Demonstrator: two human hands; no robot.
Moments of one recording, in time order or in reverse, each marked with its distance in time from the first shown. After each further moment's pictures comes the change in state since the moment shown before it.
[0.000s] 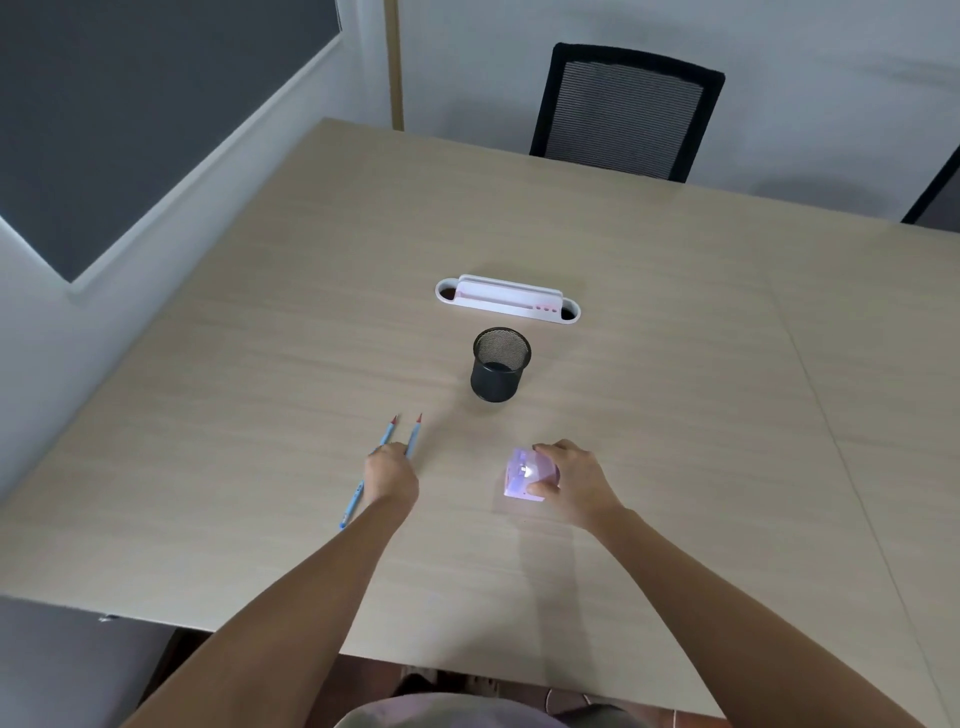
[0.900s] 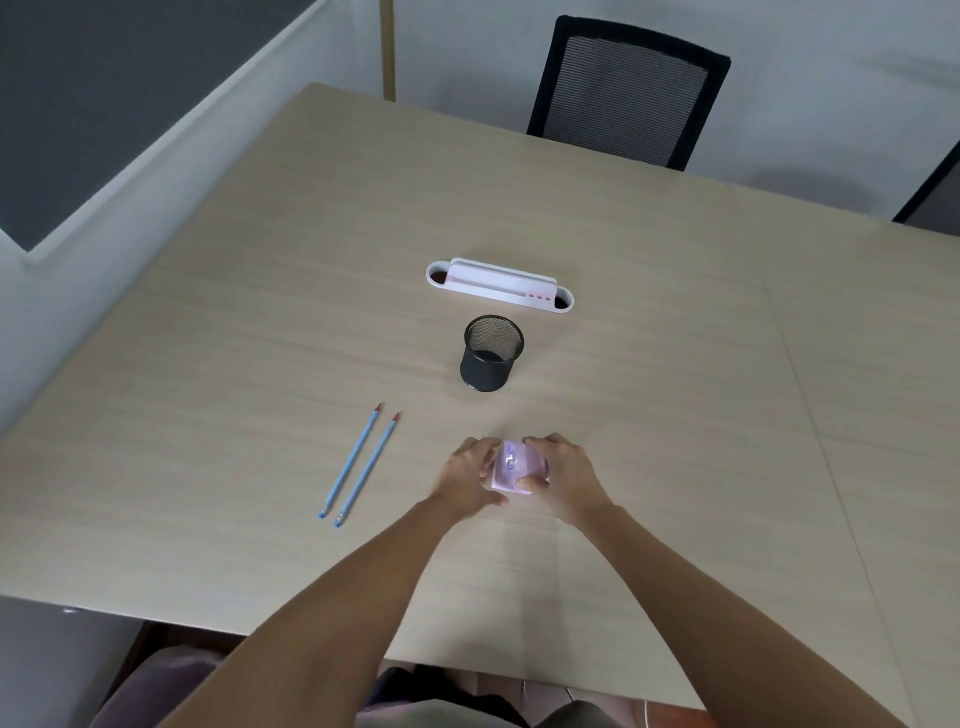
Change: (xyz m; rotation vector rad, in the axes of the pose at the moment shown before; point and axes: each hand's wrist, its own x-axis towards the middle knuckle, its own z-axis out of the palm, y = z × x) left_hand -0.013 0.061 0.056 -0.390 -0.303 0.421; right_hand 0.000 -0.007 -0.004 -0.031 -0.007 0.020
